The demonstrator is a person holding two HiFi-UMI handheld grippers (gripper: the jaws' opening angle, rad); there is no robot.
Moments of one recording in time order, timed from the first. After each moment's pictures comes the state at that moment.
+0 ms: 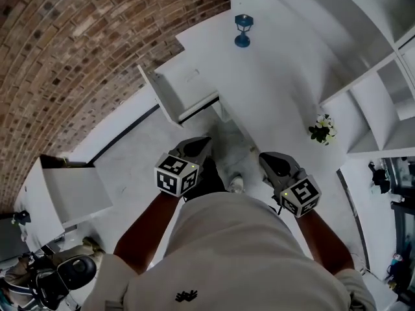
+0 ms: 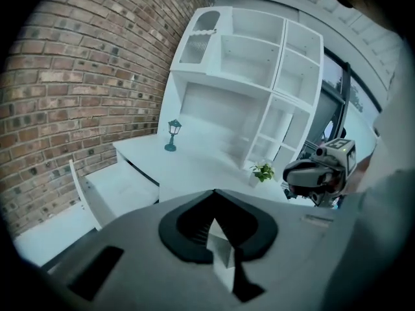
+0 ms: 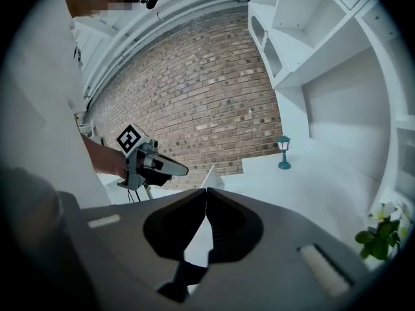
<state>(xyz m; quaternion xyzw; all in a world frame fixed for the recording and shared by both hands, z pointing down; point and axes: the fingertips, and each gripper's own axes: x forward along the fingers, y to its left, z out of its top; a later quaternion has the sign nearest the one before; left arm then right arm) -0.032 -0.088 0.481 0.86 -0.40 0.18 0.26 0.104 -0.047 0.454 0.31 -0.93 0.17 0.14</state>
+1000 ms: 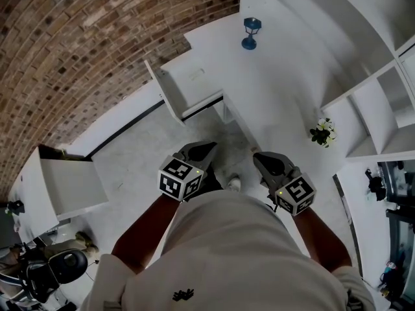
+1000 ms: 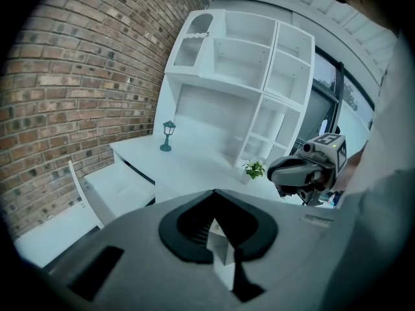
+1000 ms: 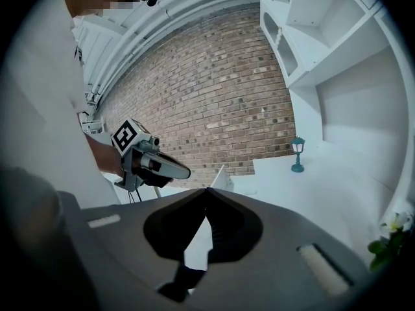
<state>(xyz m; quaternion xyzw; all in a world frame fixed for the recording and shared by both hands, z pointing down) -0.030 -0.055 0.470 0.87 -0.38 0.18 0.26 0.071 -0.033 0.446 0.27 -0.94 0.15 0.14</state>
